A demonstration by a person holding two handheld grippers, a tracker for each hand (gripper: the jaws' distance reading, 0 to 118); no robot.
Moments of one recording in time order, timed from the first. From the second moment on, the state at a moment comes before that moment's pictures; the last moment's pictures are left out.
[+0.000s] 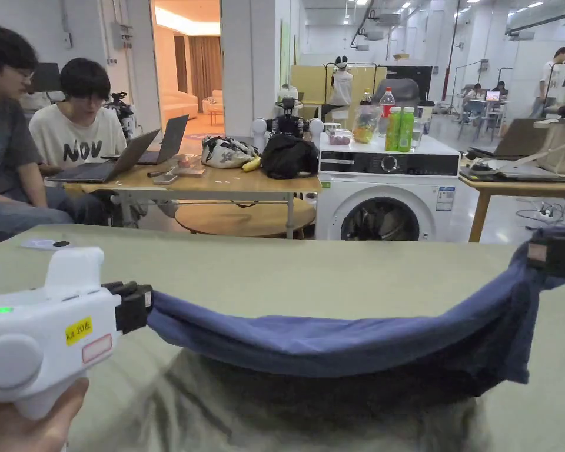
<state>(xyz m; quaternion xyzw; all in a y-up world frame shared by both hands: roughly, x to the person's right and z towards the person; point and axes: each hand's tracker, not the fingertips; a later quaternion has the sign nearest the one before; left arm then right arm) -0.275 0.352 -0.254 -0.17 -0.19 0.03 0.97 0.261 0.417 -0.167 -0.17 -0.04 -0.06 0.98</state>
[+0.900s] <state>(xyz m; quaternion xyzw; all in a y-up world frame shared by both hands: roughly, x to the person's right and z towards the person) -0.274 0.300 -0.137 -0.14 -0.16 0.01 0.98 0.198 0.271 -0.050 -0.19 -0.06 -0.06 0.98</state>
